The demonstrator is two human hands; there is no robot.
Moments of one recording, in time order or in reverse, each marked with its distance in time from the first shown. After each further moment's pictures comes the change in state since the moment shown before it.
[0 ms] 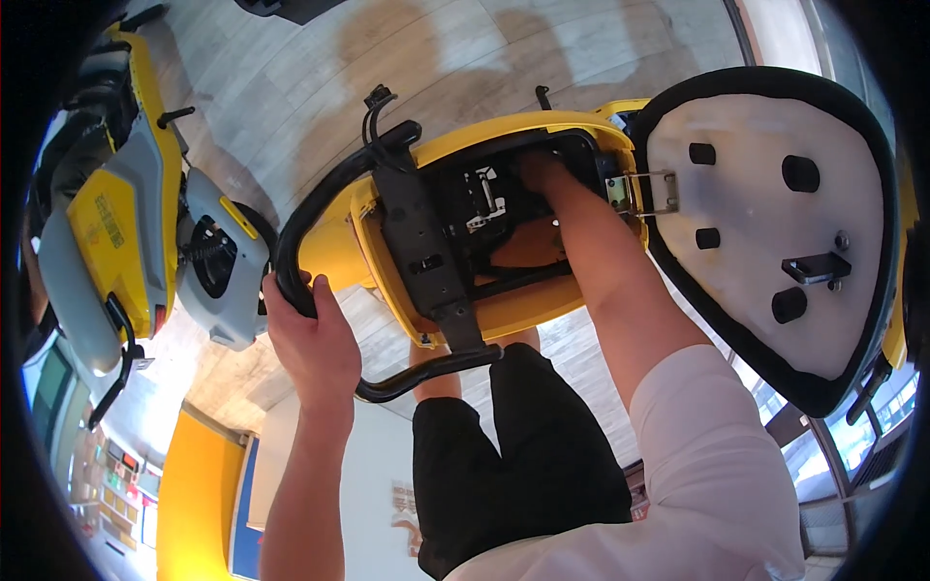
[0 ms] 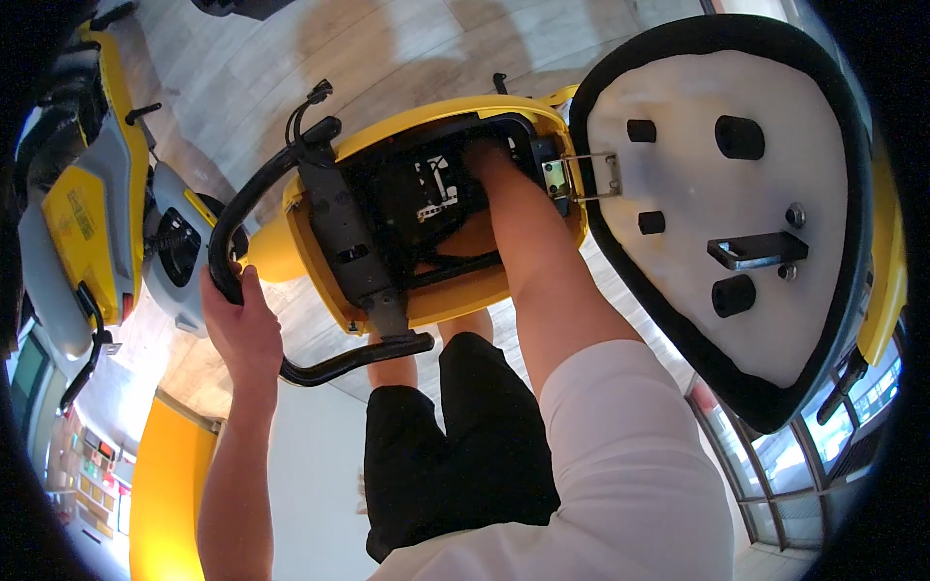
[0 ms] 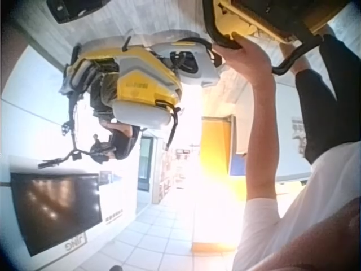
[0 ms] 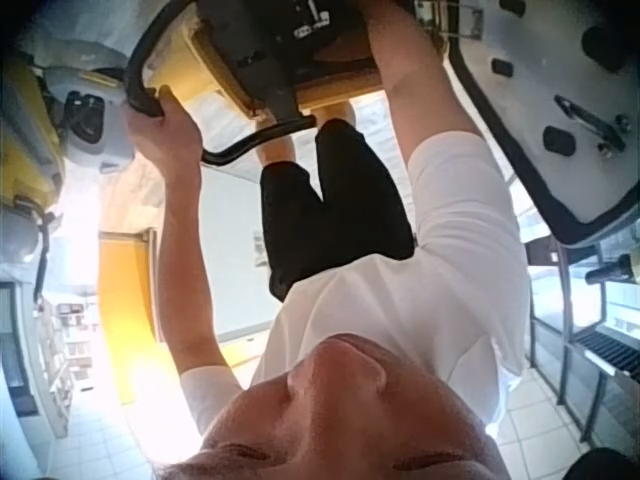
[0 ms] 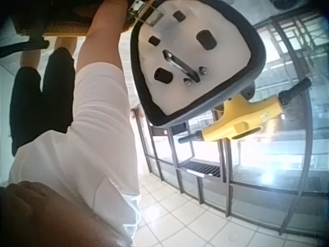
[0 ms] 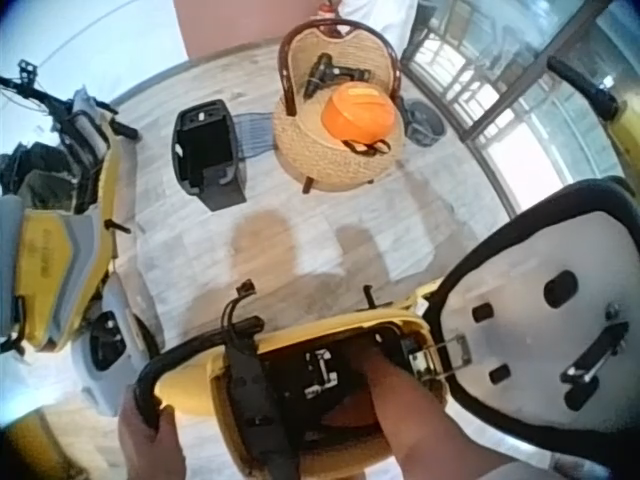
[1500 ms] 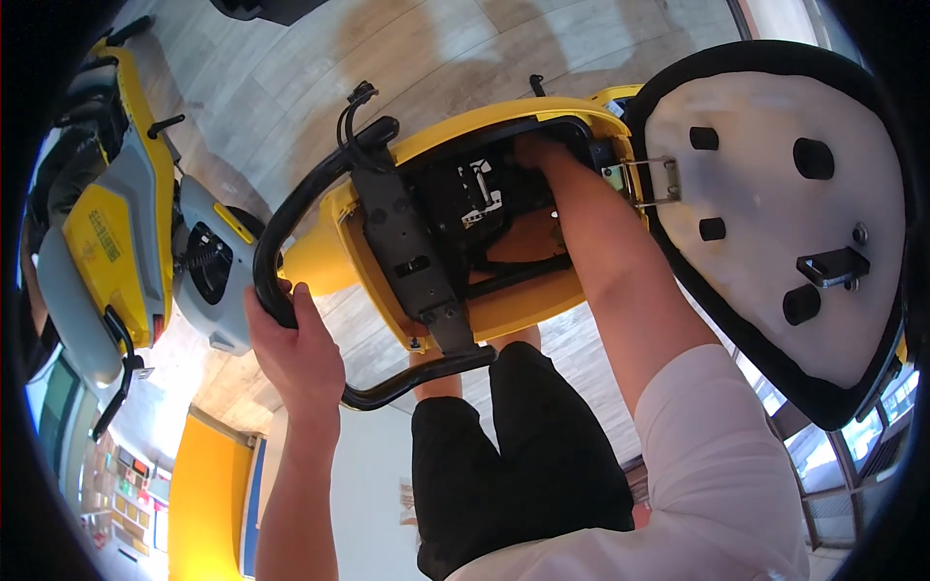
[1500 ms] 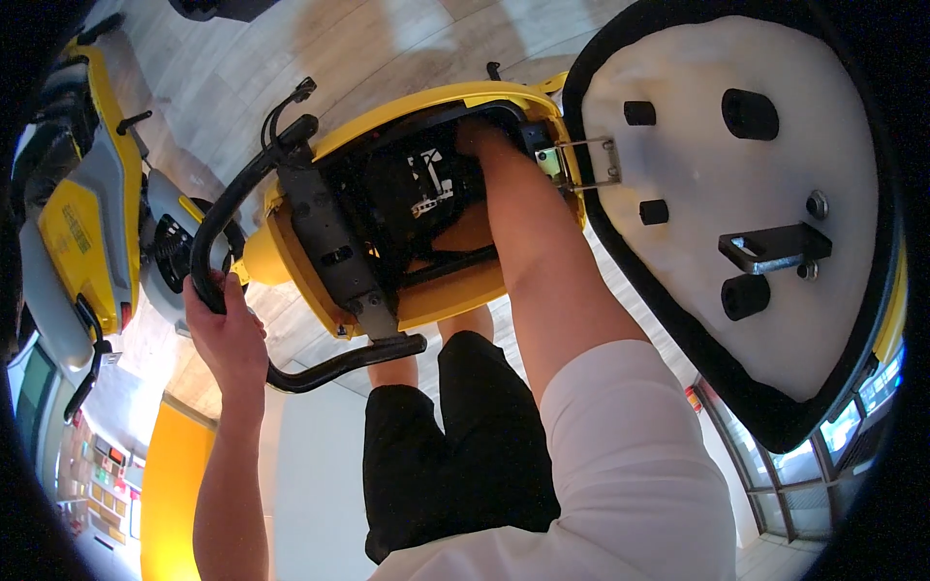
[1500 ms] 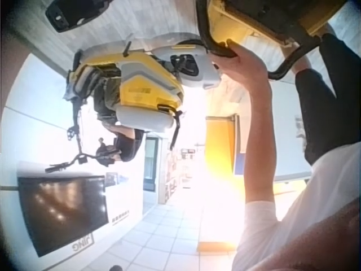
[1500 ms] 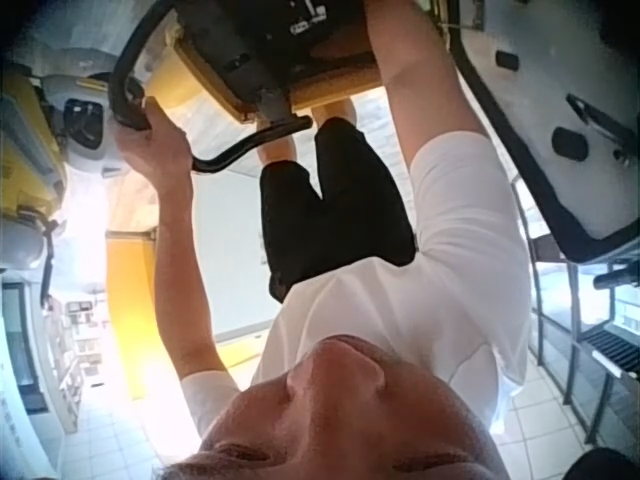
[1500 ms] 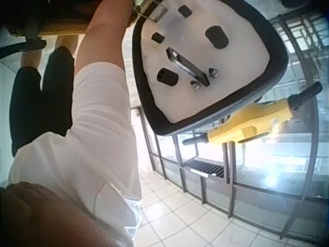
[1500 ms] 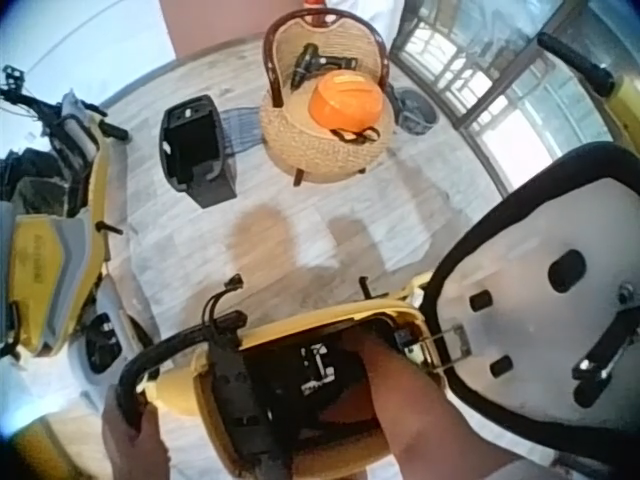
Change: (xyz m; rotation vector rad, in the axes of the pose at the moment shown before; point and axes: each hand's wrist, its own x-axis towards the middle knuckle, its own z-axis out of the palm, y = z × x) left_hand -0.001 0.006 -0.004 -0.040 -0.064 -0.154; right_hand 0.005 0.006 -0.028 0.343 0.001 0.069
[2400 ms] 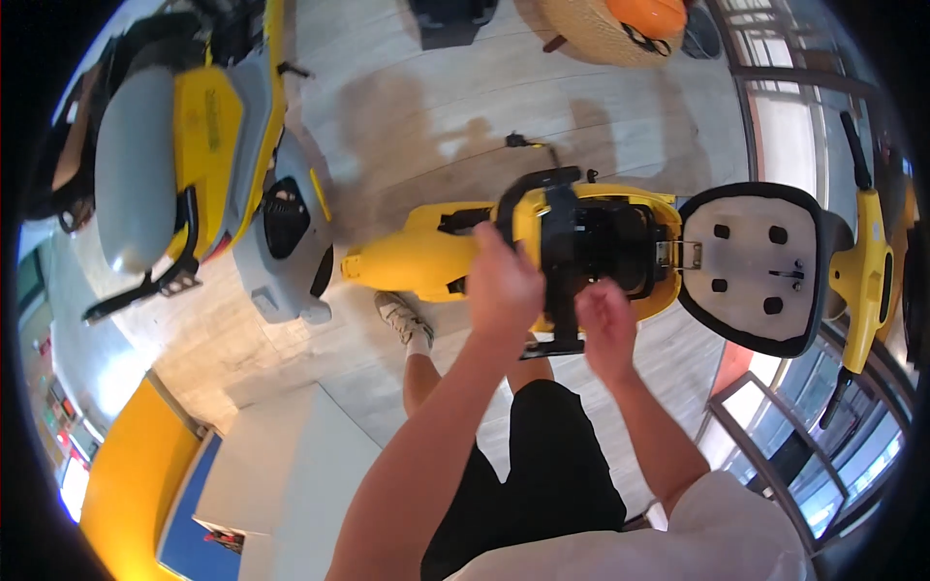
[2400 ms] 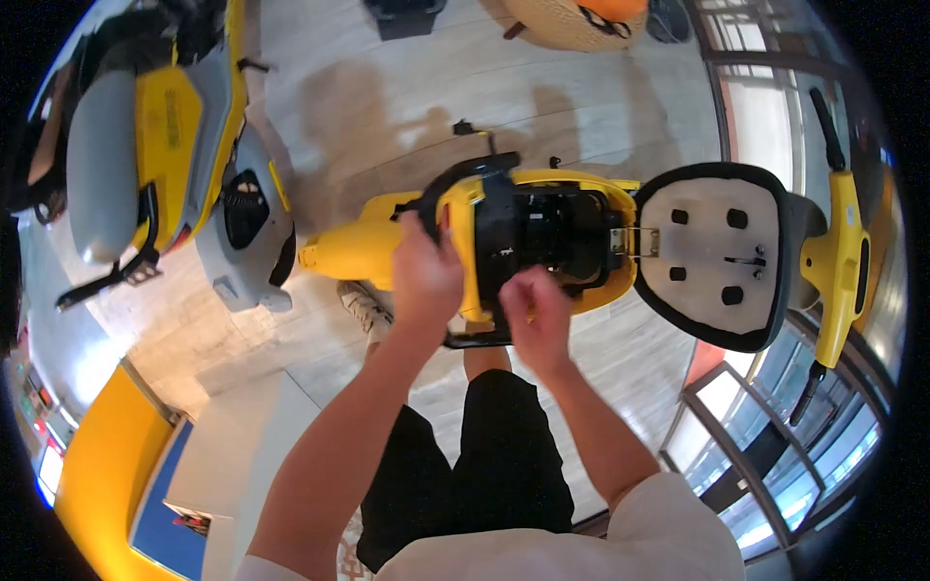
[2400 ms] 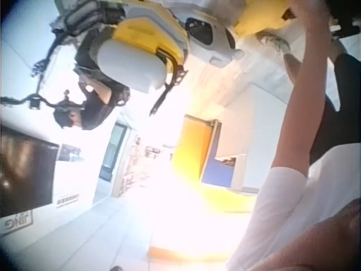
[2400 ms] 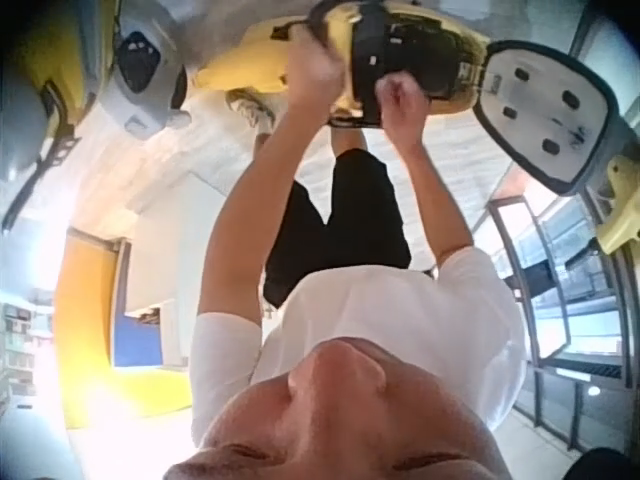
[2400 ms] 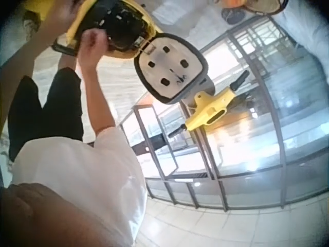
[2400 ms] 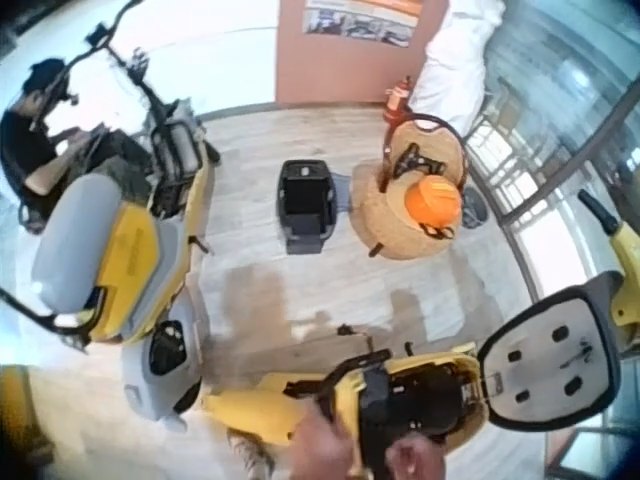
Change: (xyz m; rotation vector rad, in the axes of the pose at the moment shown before) left_hand 0.008 -0.018 -0.010 -0.341 -0.191 0.128; right_hand -0.325 -0.272 -0.026 0.848 0.740 -0.346
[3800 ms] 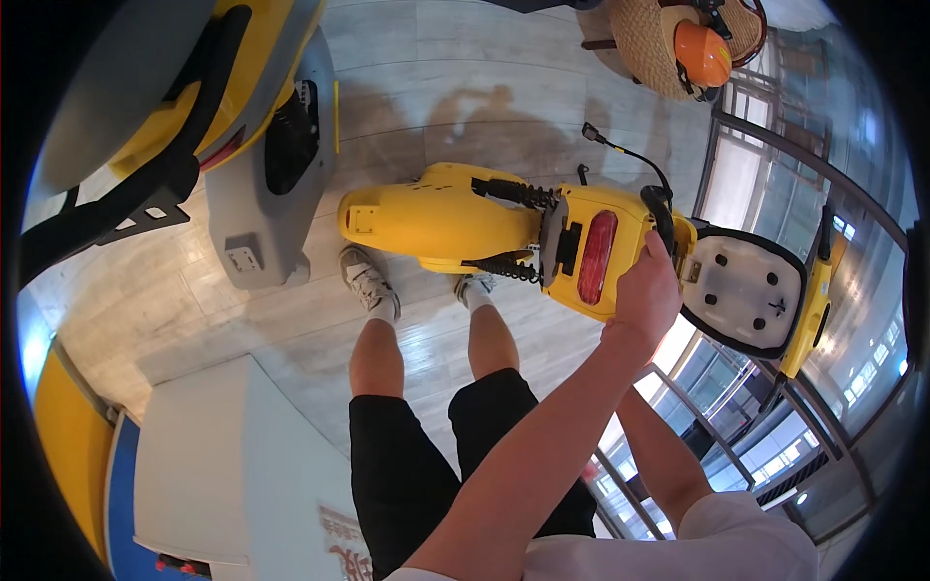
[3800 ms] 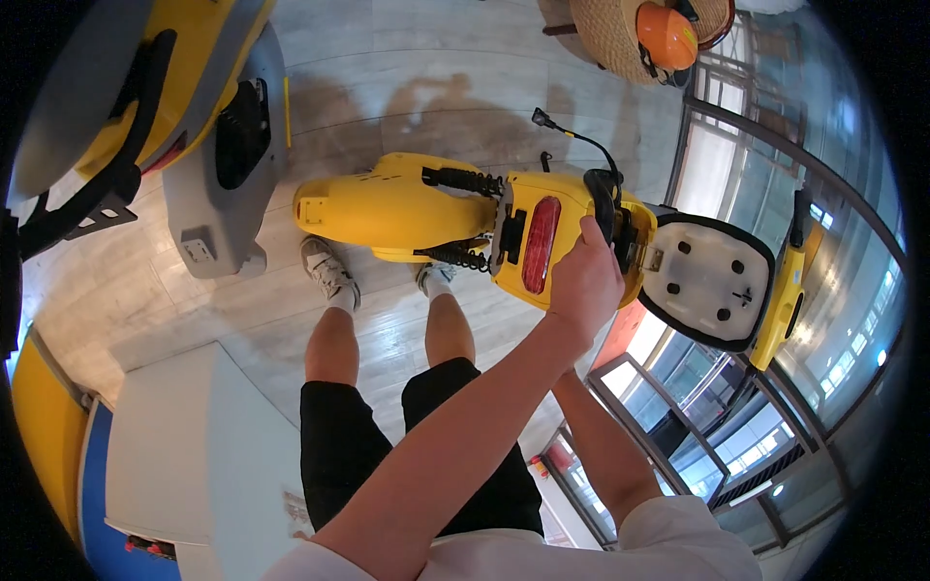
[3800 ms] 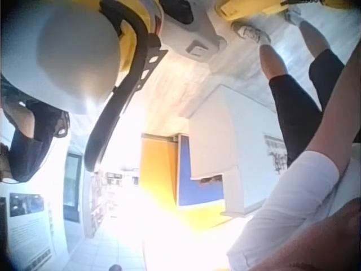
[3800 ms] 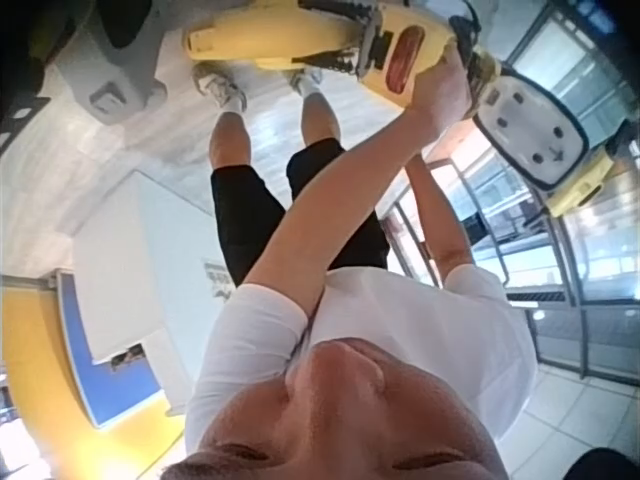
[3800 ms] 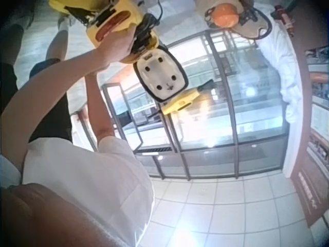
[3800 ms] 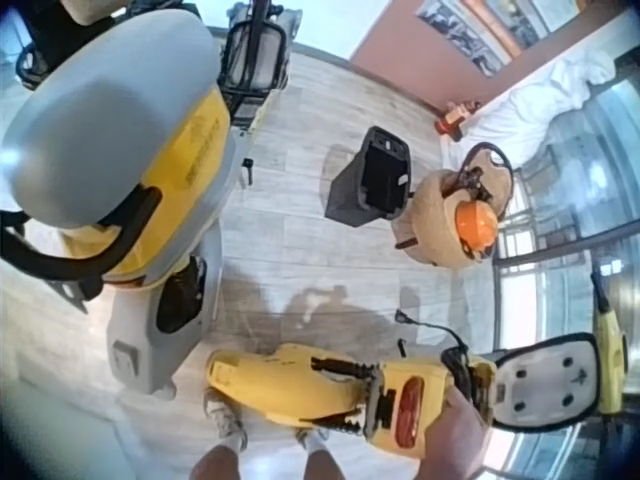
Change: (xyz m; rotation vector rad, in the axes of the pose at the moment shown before) left_hand 0.007 -0.017 -0.007 -0.458 -0.275 0.090; right_hand -0.067 0.108 0.061 -0.768 0.479 -0.179
